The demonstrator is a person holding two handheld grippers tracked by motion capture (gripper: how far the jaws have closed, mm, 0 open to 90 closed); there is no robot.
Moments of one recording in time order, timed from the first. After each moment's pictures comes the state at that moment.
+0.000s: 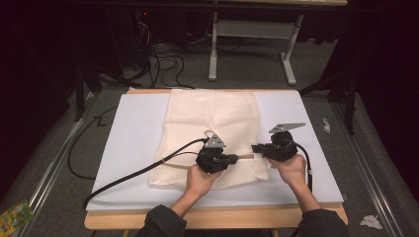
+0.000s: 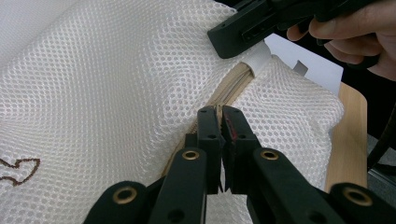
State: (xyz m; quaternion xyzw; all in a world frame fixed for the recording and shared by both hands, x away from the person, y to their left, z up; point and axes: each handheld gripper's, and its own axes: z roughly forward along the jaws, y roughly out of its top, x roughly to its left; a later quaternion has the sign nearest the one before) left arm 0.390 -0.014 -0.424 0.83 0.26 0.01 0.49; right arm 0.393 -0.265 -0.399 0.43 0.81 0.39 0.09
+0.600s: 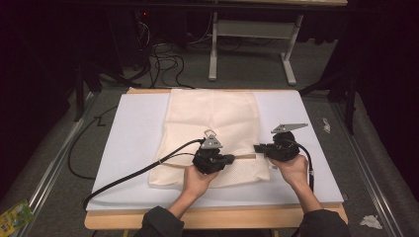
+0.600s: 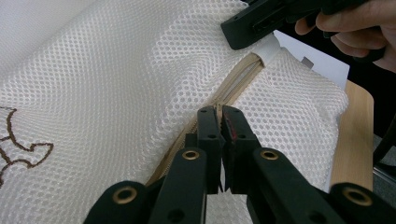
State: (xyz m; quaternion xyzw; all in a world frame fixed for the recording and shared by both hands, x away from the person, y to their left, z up) left arm 0.388 -0.005 -0.424 0.83 0.27 0.02 0.49; right arm 0.391 -0.270 -0.399 0.43 0.81 0.39 0.10
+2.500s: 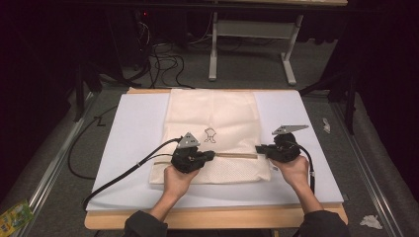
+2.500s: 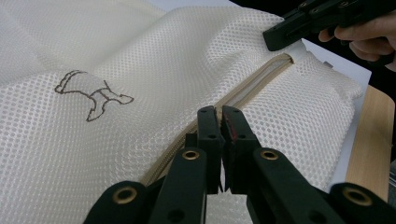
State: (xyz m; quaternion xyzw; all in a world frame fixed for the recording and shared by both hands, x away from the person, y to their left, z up) left arm 0.385 0.052 -0.413 0.82 0.30 0.05 0.49; right arm 0.391 -0.275 -0.405 0.44 0.81 0.38 0.11
